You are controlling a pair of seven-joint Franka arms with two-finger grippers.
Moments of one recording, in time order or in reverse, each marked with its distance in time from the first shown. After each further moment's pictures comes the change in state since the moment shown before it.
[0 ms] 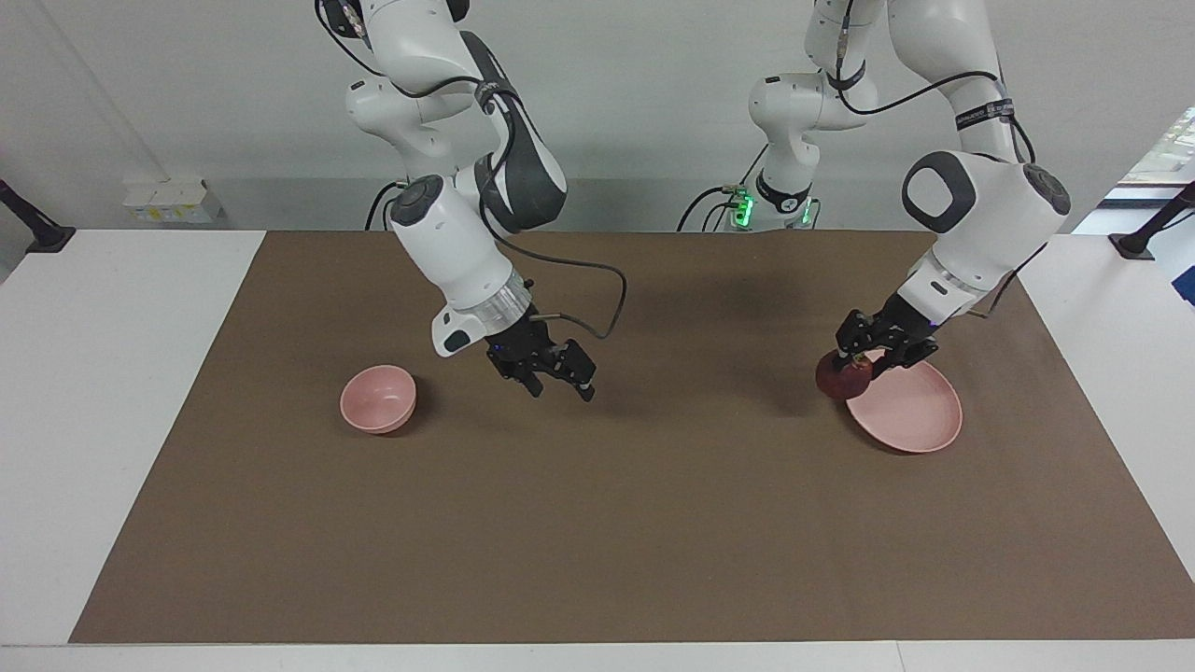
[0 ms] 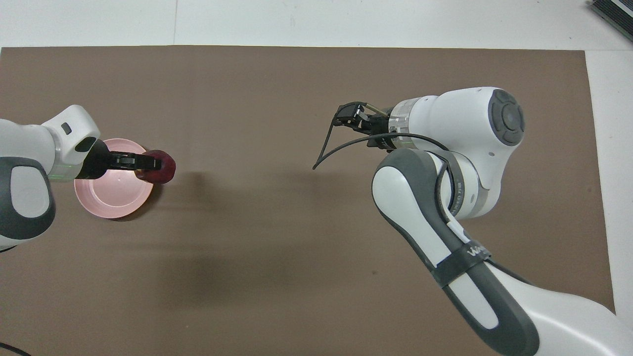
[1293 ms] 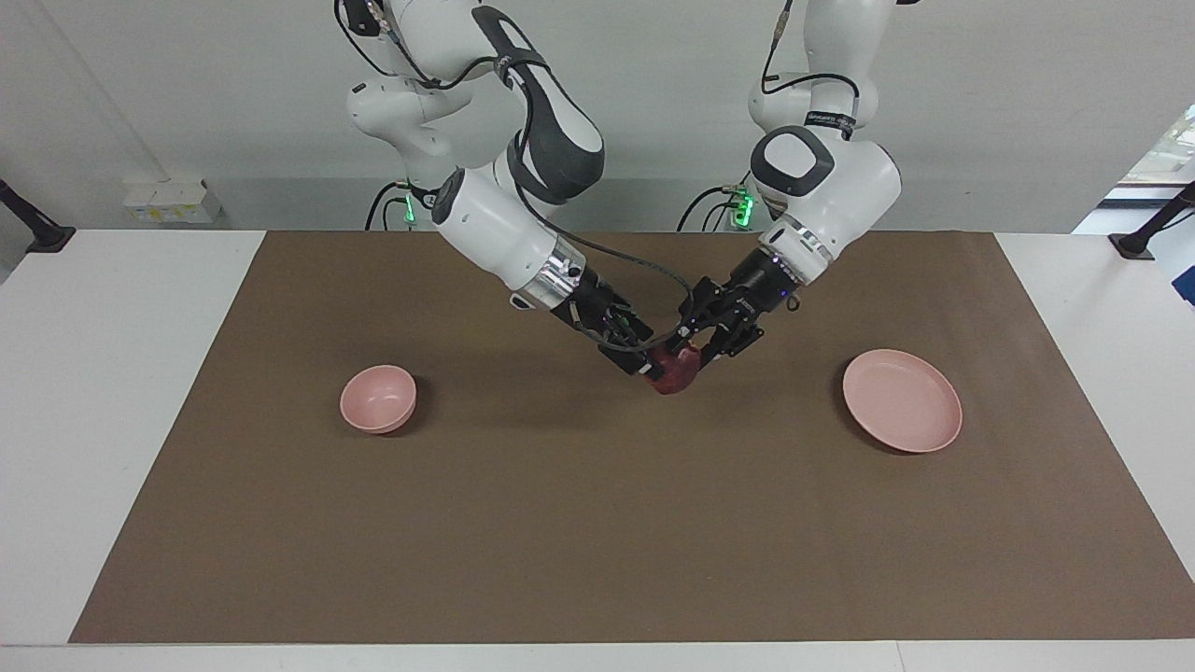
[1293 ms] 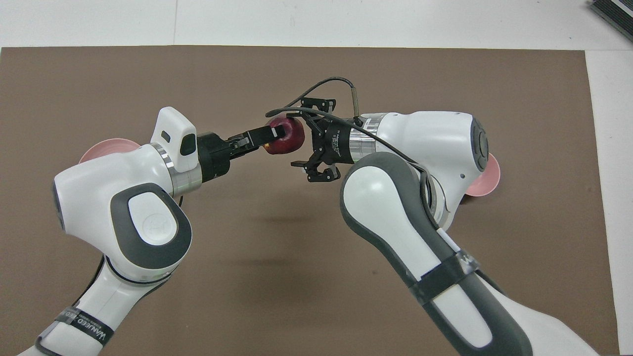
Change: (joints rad) left arm -0.039 0.005 -0.389 0.002 -0.721 0.463 -0.029; right arm 0.122 0.011 0.005 0.010 0.407 0.065 0.669
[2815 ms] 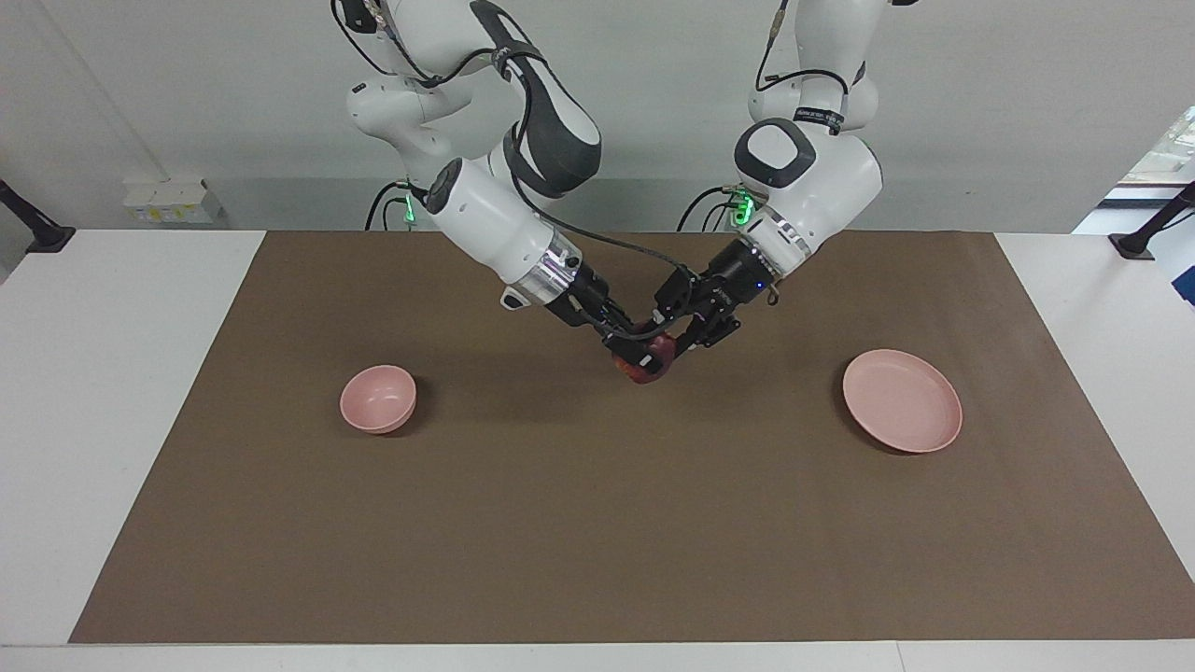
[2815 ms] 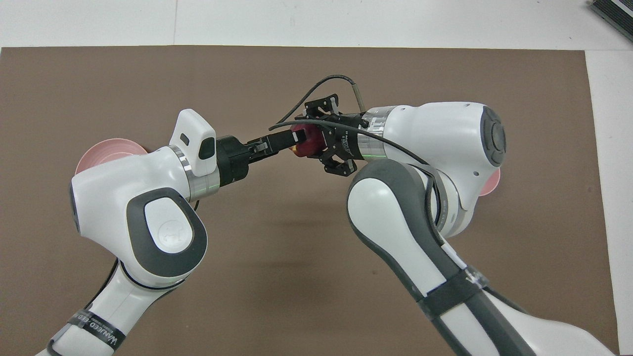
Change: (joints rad) left arm -0.002 0.004 -0.044 0.025 -0.017 -0.007 -0.018; right arm -0.027 -0.038 -0.013 0.005 -0.245 -0.027 -0.101
